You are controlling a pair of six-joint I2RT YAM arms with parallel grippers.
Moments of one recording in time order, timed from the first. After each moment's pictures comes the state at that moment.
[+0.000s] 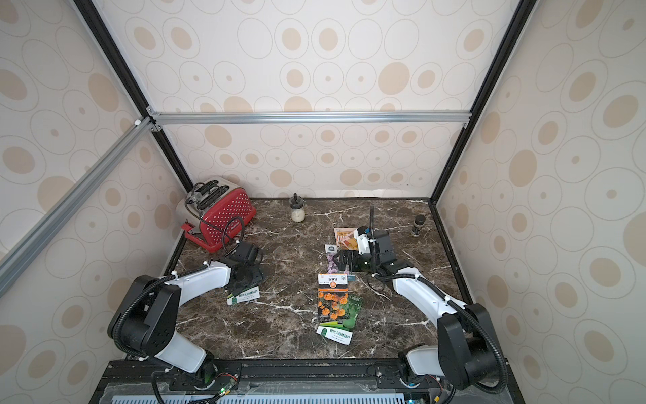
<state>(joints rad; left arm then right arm) -0.34 1.57 0.82 -0.51 -0.19 -0.86 0.33 1.34 0.79 -0.18 -0.39 0.40</state>
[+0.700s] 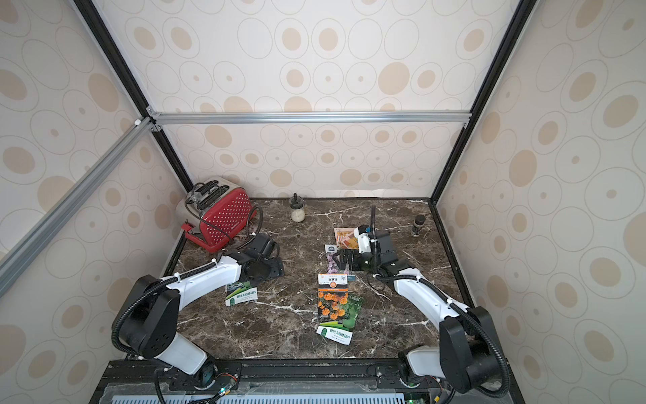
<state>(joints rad) -0.51 1.58 0.95 -0.52 -0.07 -0.78 0.33 1.32 0.79 -0.17 -0.39 0.40</state>
